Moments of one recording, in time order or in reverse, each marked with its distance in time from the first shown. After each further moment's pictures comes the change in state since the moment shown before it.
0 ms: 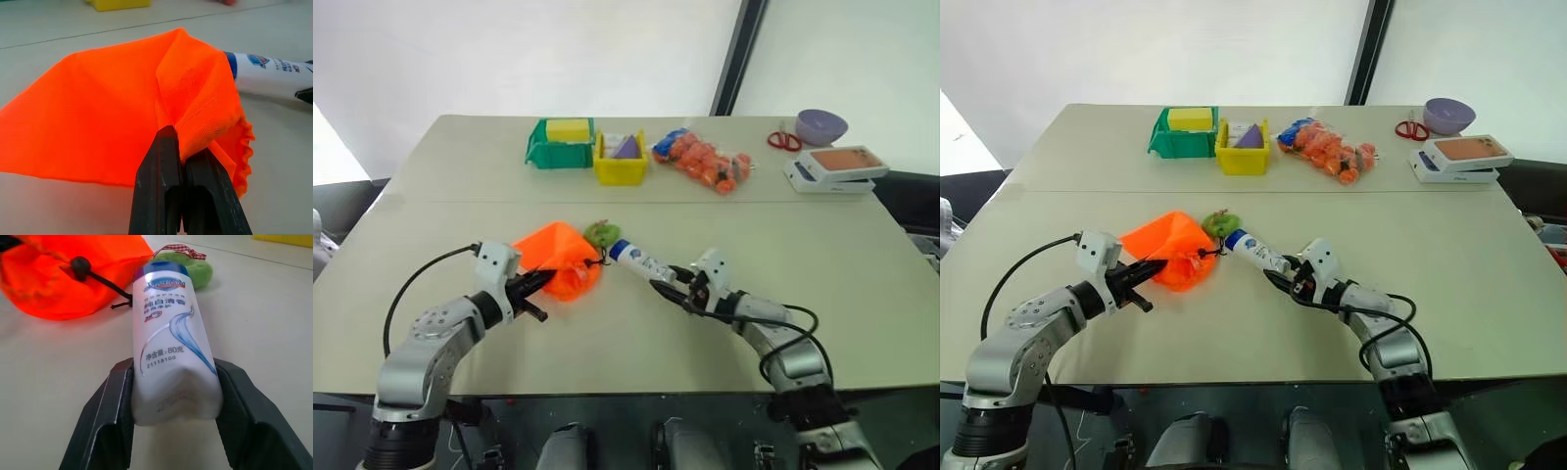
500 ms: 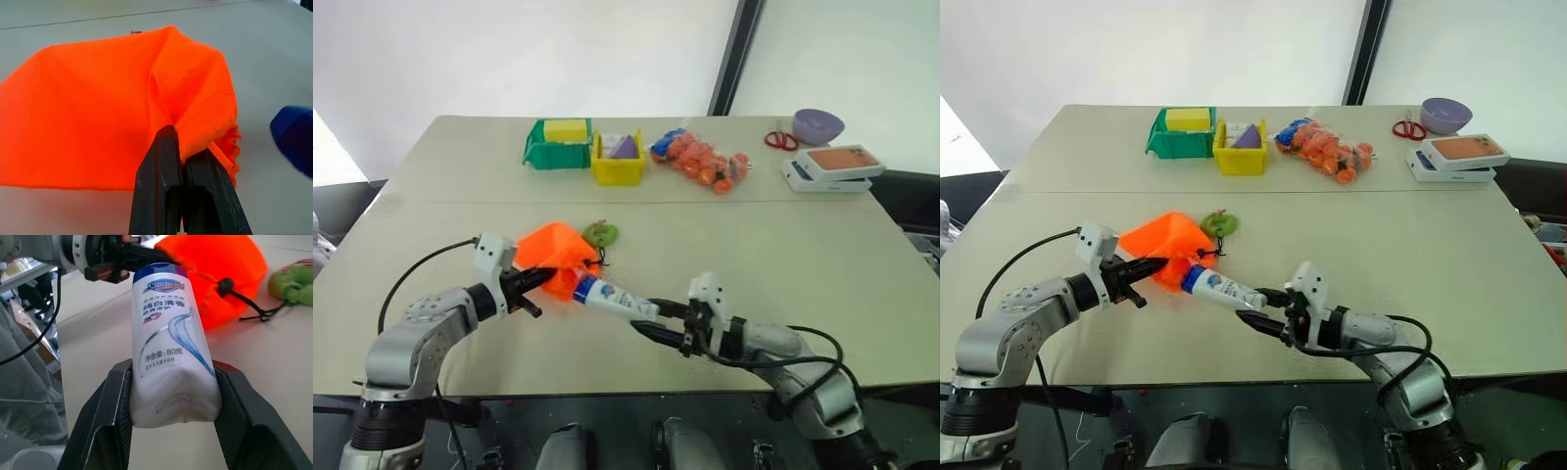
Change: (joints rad) left arm -0.075 0.071 -0.008 0.067 -0.081 0.063 -0.068; right arm 0.086 -0.017 0.145 -0.326 0.108 0.220 -0.010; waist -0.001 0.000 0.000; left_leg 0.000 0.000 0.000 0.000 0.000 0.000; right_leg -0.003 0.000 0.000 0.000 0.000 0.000
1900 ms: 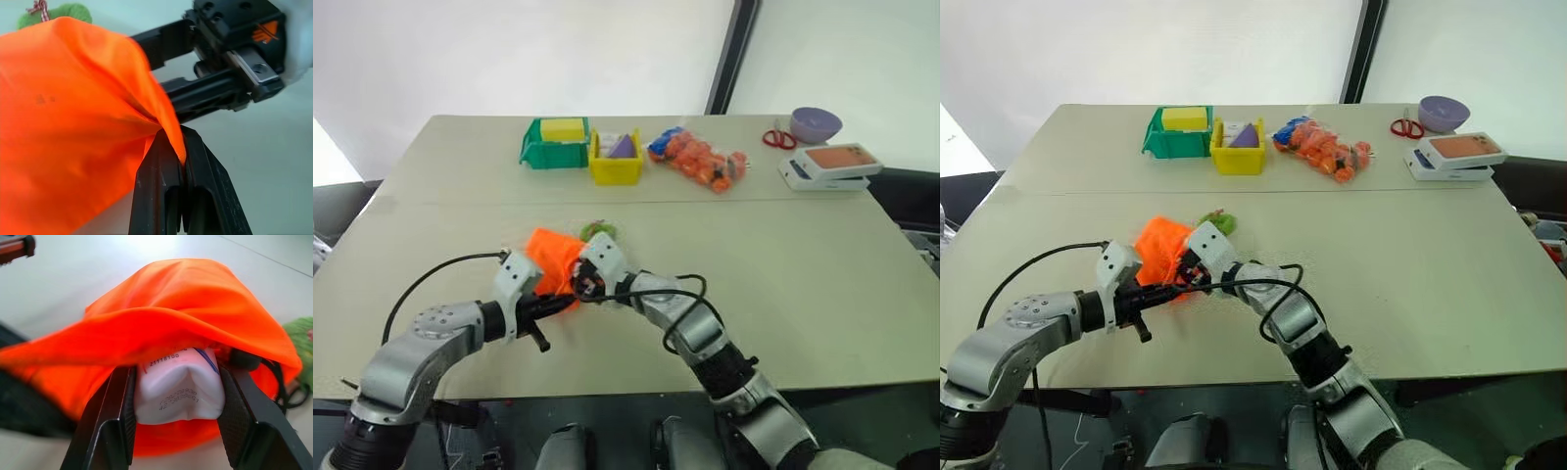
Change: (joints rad) left arm 0.109 0.111 -0.120 -0.180 -0.015 0.021 -0.035; right arm -0.485 0.425 0.225 0.539 -0.373 0.034 -0.322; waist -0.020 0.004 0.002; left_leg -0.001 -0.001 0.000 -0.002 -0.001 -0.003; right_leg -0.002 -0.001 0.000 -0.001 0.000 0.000
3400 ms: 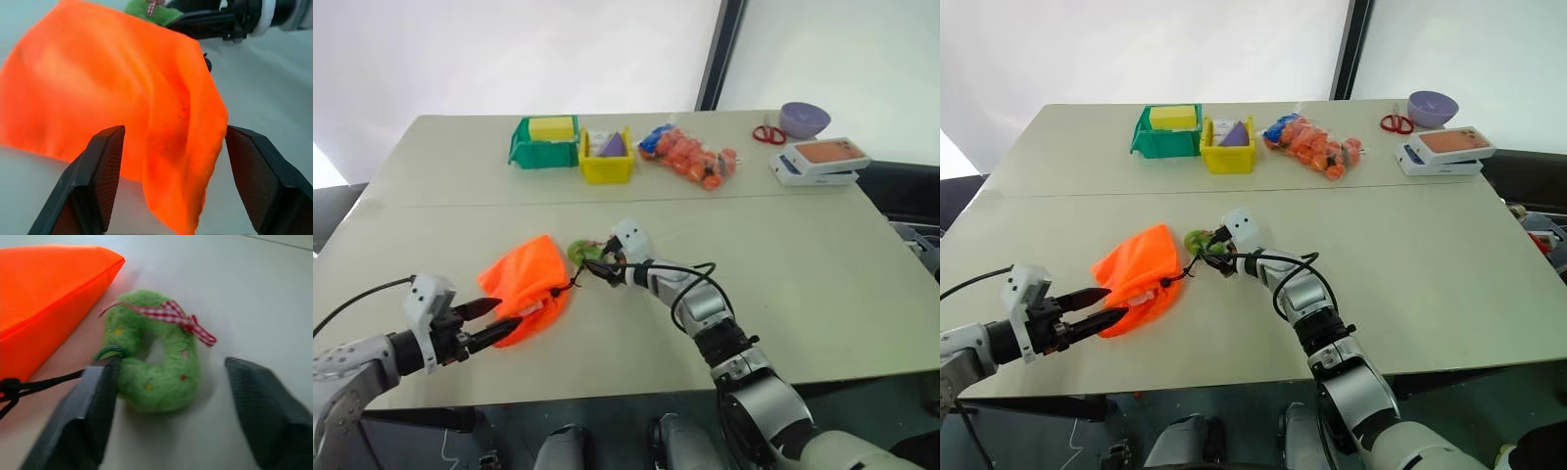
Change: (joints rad) left arm 0.293 0.082 0.389 0.066 -0.159 -0.096 -0.141; right arm -0.082 -0.032 -0.210 0.301 0.066 -0.139 0.023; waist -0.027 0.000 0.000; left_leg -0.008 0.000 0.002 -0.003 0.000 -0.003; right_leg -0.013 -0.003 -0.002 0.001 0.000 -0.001
